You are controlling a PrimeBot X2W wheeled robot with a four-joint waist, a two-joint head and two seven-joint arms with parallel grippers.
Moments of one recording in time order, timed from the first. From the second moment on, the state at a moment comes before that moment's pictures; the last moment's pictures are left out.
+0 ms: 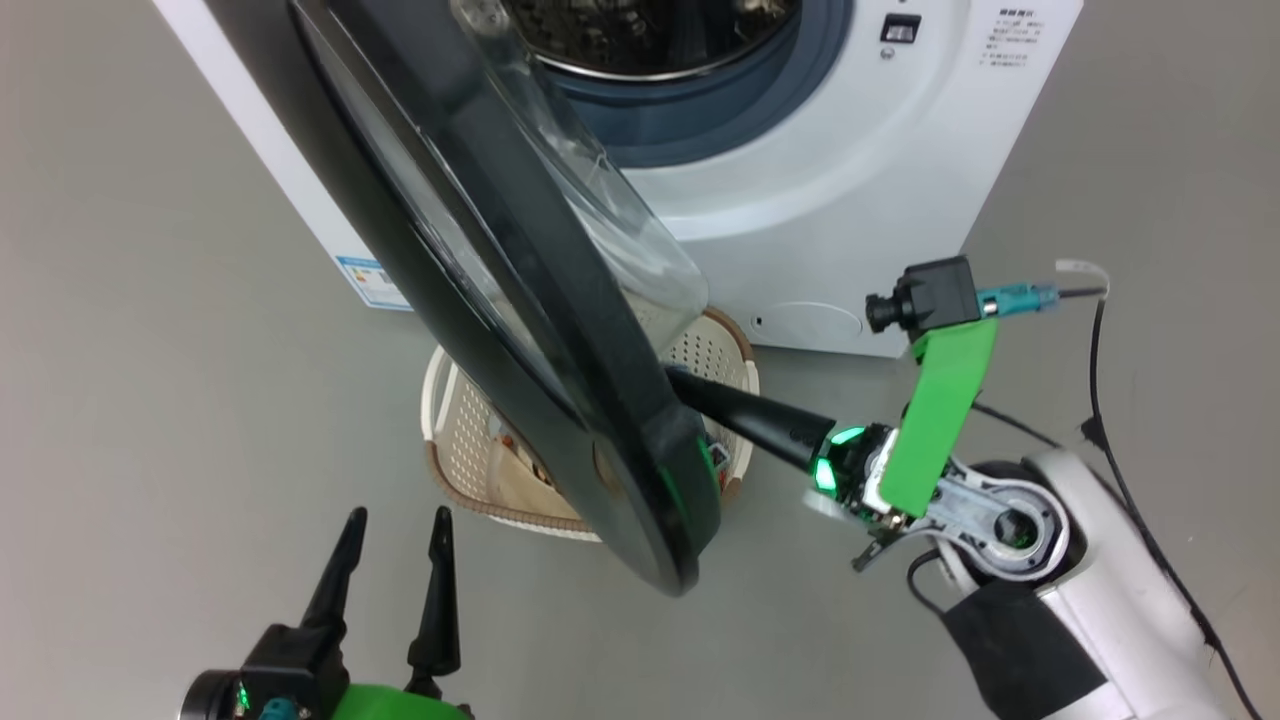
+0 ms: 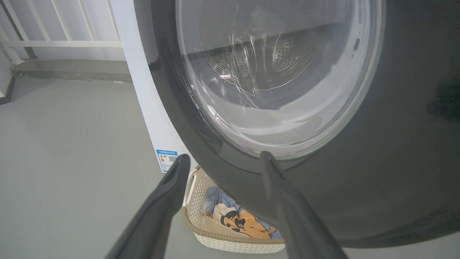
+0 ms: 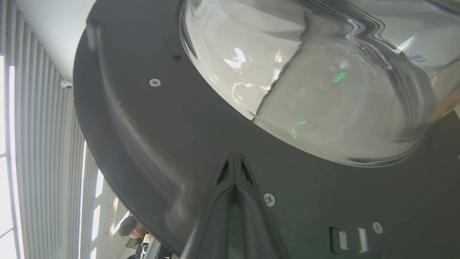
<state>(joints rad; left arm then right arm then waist) -0.02 0.04 -0.22 0.06 -0.21 0.11 -0.26 -0.52 -0.13 0.35 0.14 1.56 0.13 0.70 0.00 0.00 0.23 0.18</state>
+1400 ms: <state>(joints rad) 0.02 0.04 -0.18 0.07 -0.24 0.09 -0.26 -0.45 -0.08 0.60 0.27 1.60 0.13 0.43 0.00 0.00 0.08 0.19</state>
